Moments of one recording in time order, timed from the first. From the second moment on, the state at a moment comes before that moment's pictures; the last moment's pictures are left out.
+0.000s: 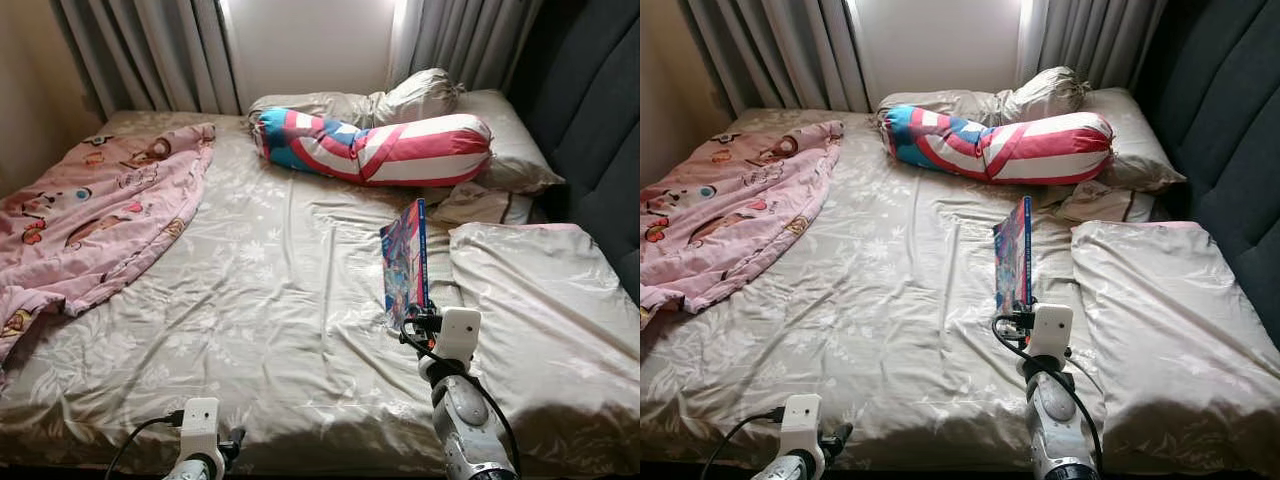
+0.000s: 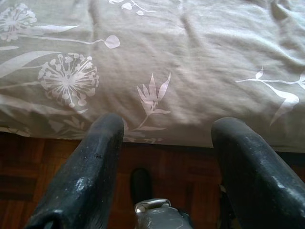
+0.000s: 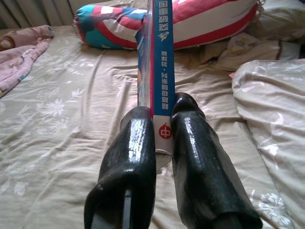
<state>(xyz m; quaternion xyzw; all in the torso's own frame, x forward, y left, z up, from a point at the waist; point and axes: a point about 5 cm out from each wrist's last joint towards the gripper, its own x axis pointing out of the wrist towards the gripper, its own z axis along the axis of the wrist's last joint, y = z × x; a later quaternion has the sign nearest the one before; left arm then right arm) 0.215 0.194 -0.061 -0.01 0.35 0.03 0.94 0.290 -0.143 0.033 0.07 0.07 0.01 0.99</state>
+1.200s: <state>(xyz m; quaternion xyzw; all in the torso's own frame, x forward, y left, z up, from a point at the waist) 0.216 0.189 -0.061 -0.01 0.34 0.02 0.94 0.291 -0.142 0.022 0.06 0.10 0.01 0.99</state>
